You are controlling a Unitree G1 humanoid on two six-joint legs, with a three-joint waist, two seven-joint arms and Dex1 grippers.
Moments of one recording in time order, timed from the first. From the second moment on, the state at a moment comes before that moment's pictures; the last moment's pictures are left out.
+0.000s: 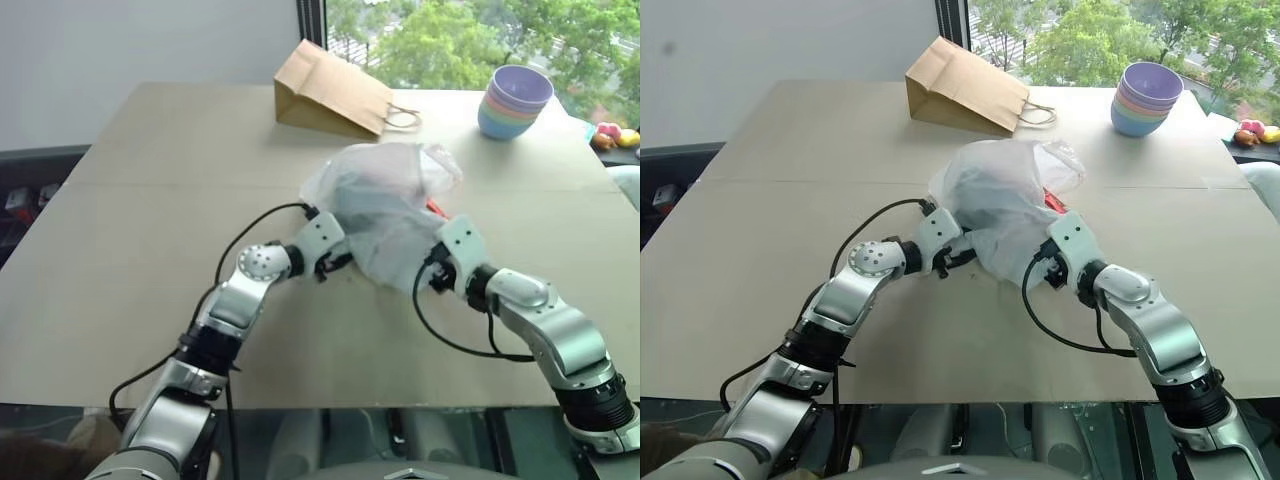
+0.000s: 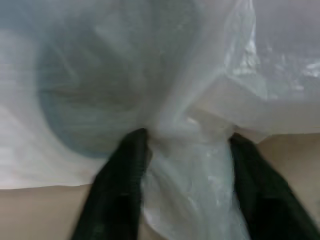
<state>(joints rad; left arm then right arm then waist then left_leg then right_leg) -0.51 0.46 -0.26 0.15 -0.02 0.23 -0.74 -0.28 -0.51 0.17 -0.45 0.28 0.79 0.39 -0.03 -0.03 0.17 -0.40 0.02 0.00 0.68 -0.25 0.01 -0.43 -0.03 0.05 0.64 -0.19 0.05</state>
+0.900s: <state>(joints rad) -0.46 0.94 0.20 0.22 -0.63 0.72 -1.38 -0.39 -0.59 0.03 -0.49 0.34 0.82 0.36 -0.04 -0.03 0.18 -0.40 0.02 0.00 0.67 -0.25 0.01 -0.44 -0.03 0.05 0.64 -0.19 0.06</state>
